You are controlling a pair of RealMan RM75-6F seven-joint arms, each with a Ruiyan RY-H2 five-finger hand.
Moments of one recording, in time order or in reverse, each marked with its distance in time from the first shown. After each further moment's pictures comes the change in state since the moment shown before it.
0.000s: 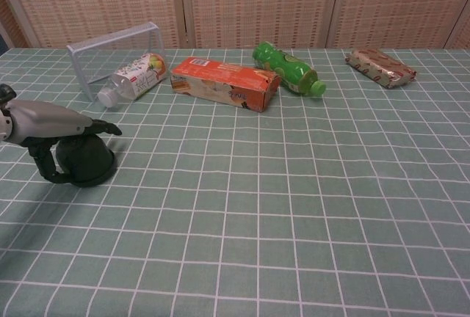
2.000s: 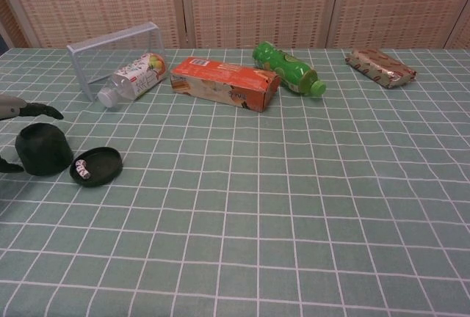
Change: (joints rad) left arm 0.189 0.080 -0.033 0.088 0.141 0.026 -0.256; right arm 0.001 -0.002 -0.011 0.004 -0.029 0.007 0.009
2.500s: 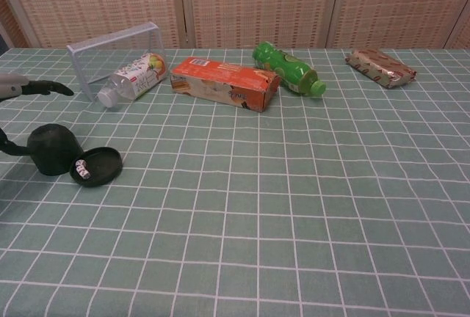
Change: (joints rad) left arm 0.095 0.017 -0.076 0.005 0.259 0.060 -0.172; right arm 0.003 0.004 0.003 0.002 0.007 0.000 0.013
